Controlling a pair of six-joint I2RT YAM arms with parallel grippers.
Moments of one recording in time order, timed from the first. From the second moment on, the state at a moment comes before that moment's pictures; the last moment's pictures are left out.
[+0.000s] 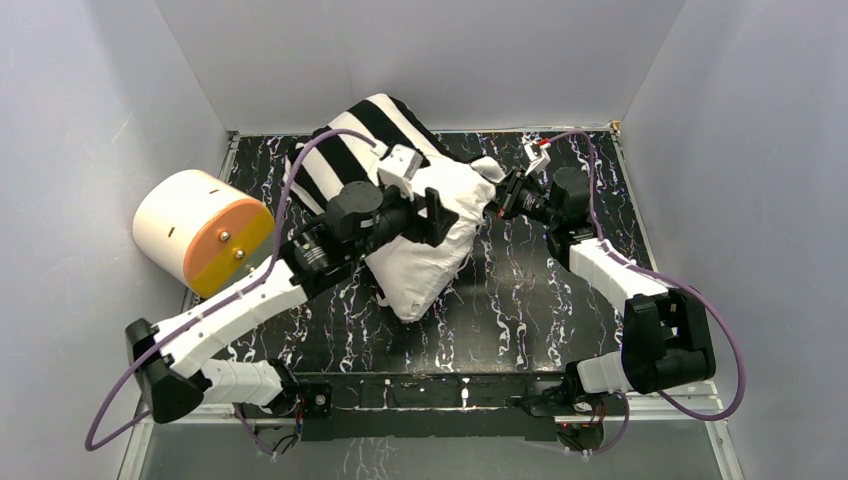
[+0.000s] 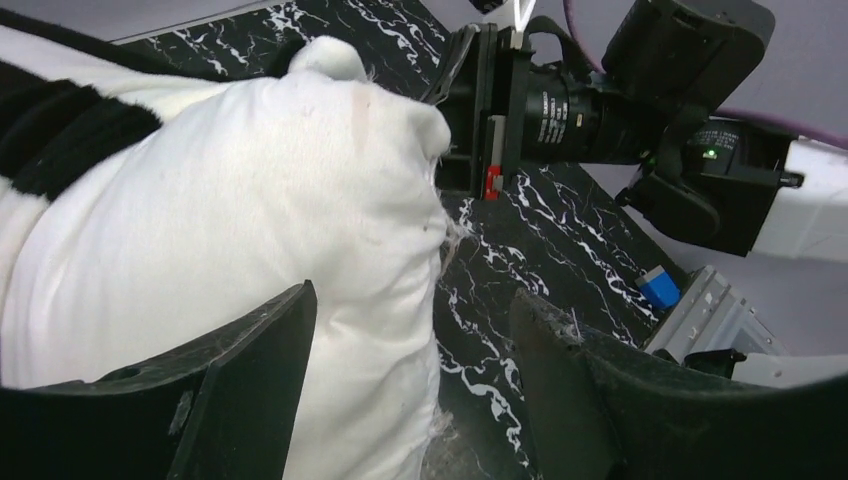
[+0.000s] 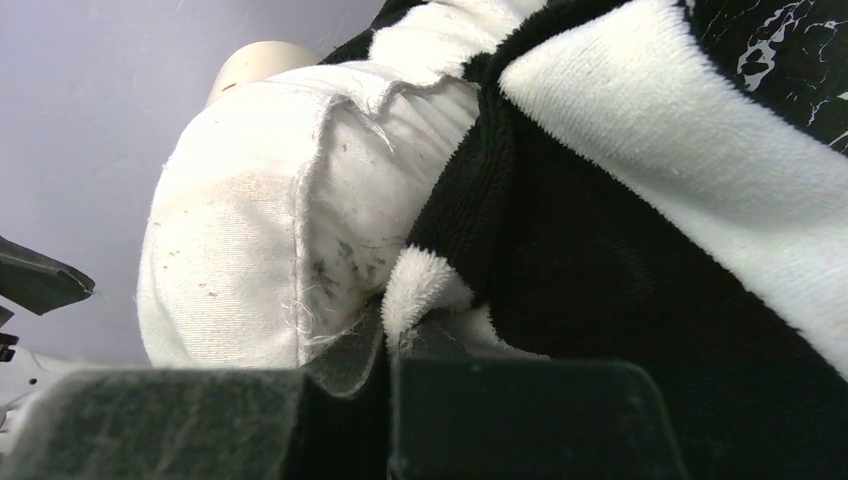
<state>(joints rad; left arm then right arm) -0.92 1.19 1.19 -0.20 -0.12 -0.32 0.26 1.37 0.80 0.47 -0.73 0.76</state>
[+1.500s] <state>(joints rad) -0.71 2.01 1.30 0.31 0.01 -0.47 0.23 1.44 0.91 0.14 -0.70 0.42</state>
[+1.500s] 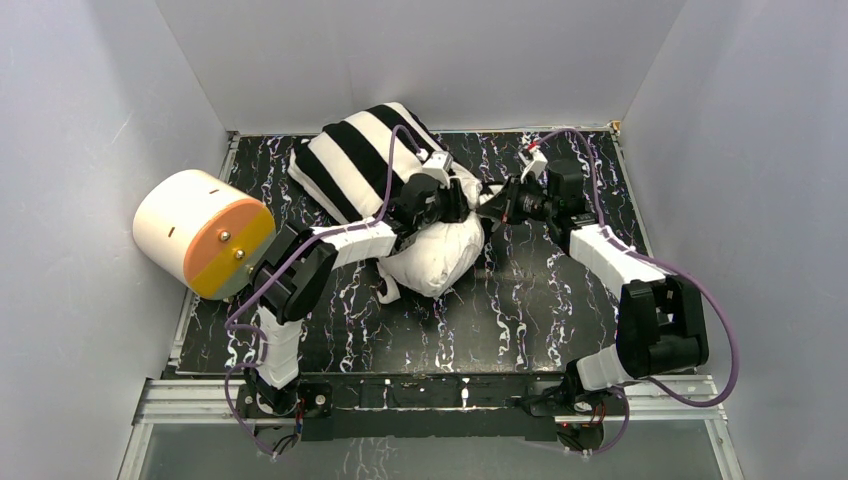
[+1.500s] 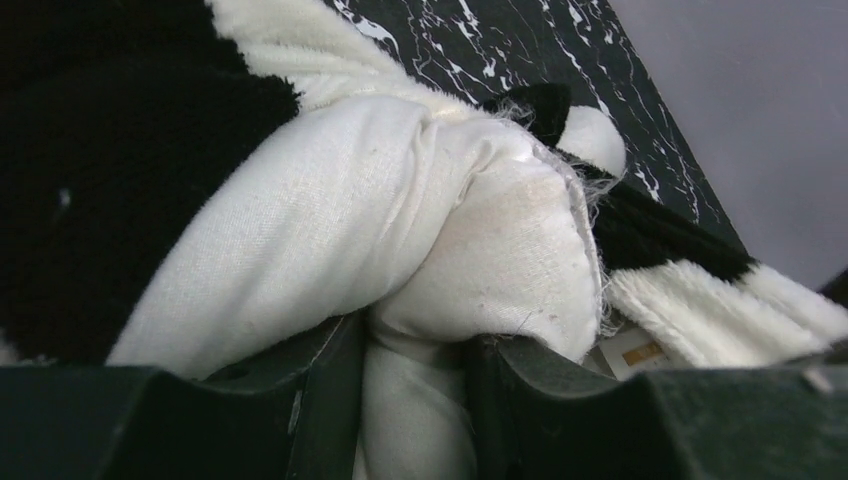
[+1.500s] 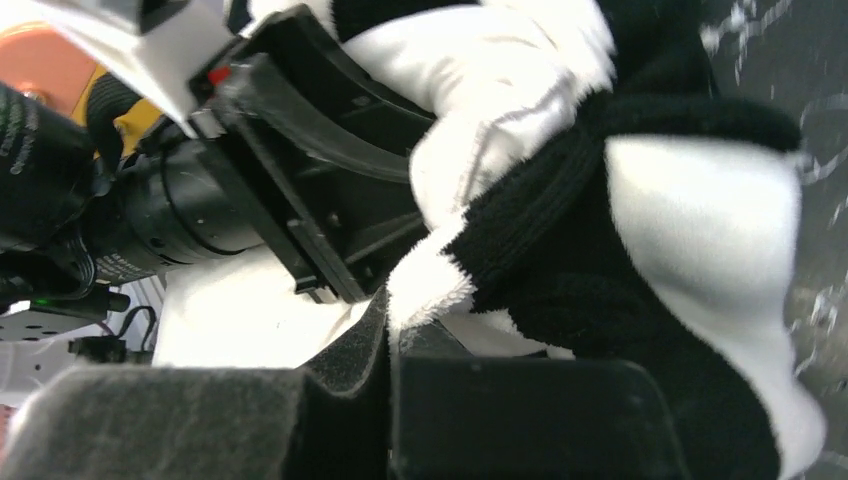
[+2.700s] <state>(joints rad) -0.72 2.01 1.11 0.59 0.12 -0.57 0.22 1.47 0.97 -0.15 -0.43 0.28</state>
